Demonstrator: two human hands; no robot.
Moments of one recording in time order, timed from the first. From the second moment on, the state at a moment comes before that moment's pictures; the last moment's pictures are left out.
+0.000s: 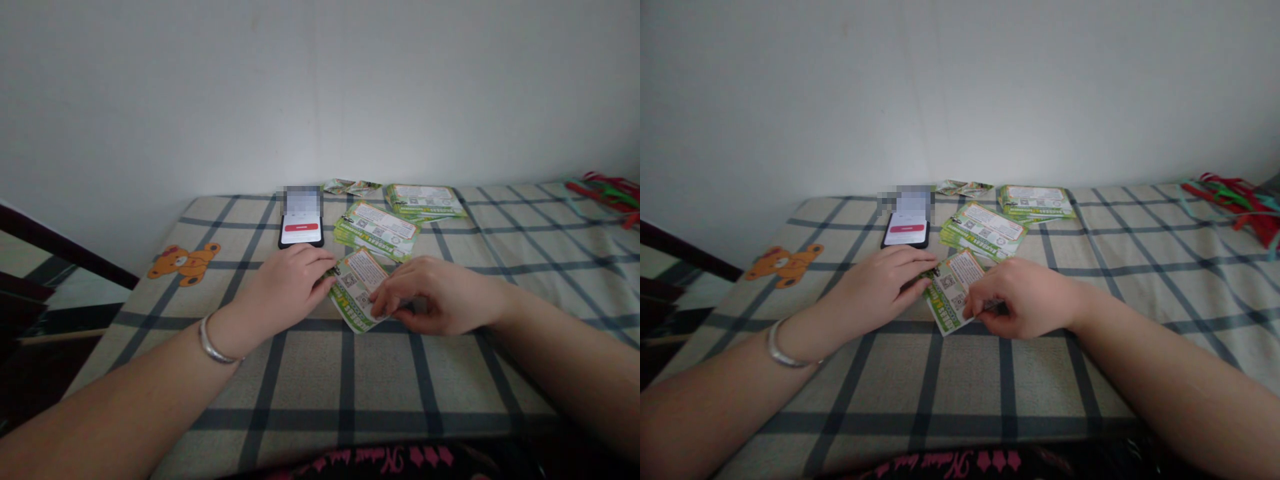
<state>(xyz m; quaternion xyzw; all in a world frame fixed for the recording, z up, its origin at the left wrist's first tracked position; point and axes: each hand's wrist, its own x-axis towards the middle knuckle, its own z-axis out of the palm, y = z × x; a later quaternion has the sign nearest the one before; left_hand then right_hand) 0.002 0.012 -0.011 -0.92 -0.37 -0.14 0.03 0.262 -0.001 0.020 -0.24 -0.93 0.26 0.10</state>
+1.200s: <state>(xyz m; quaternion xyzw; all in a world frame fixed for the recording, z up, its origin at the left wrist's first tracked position) 0.010 0.003 -0.015 -0.90 -0.38 -0.20 -0.04 0.241 0.018 -0.017 -0.34 -0.91 0.06 0.22</state>
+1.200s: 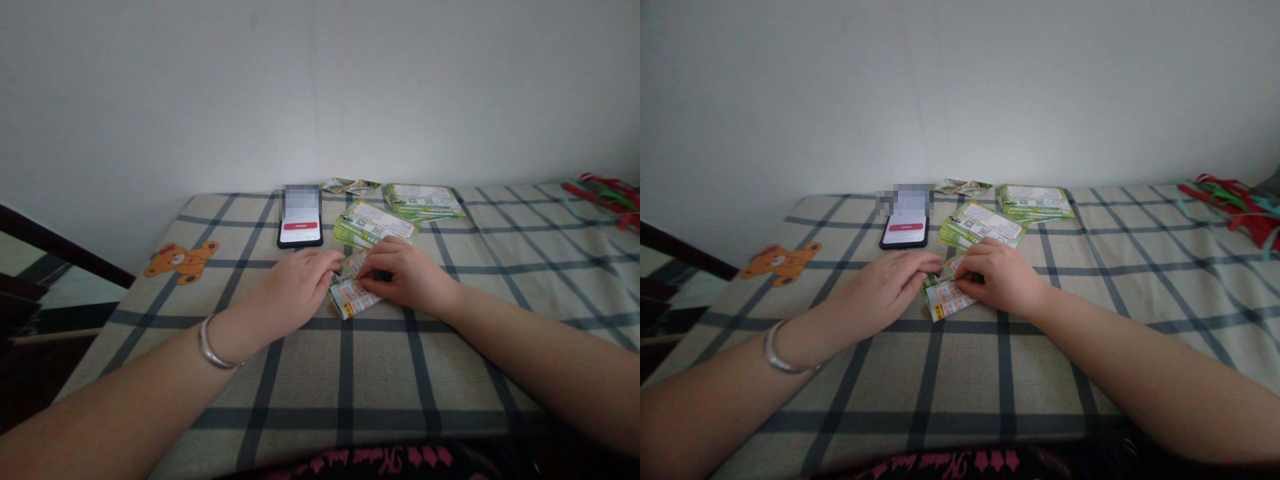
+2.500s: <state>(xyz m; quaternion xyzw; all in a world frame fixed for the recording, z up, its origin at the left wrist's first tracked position) 0.017 -0.009 -0.017 -0.83 -0.53 -0.16 0.00 0.237 0.022 -0.020 -0.33 -0.92 0.05 0.21</state>
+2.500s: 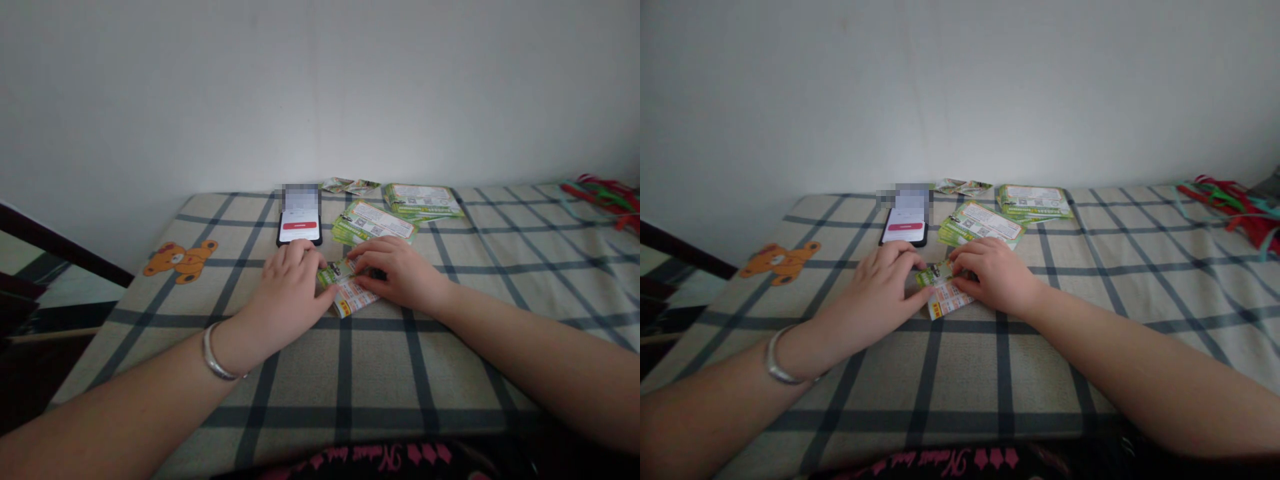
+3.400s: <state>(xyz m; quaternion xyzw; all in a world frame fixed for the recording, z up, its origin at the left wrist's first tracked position) 0.019 -0.007 -0.024 -0.81 -0.55 -0.19 -0.03 0.231 0.025 -0.023 -0.38 -0.90 0.00 0.22</state>
